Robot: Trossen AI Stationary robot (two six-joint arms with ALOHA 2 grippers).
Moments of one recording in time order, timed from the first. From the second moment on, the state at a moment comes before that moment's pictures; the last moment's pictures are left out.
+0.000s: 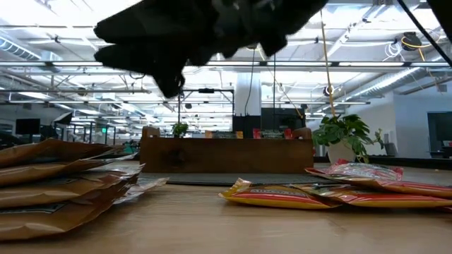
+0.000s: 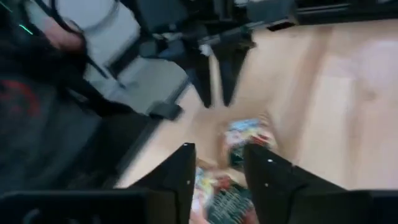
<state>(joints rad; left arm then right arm) -1.09 1.93 1.15 -0.63 -0.68 -1.11 0.21 2.15 1.42 0.31 -0.45 0.20</state>
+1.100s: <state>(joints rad) -1.09 1.98 1.17 -0.53 -0.79 -0.92 0.22 2.21 1.45 0.09 -0.39 0.17</state>
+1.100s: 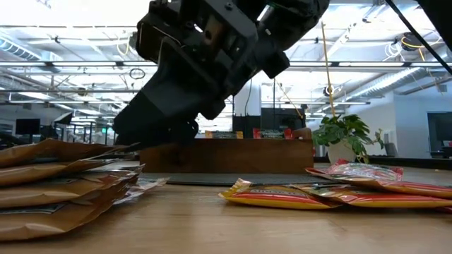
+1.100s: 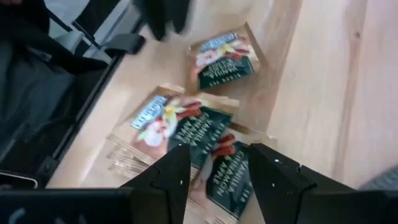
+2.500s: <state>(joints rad) -0.87 1.97 0.95 0.06 -0.68 -0.49 0.20 2.21 1.43 0.06 -0.51 0.45</state>
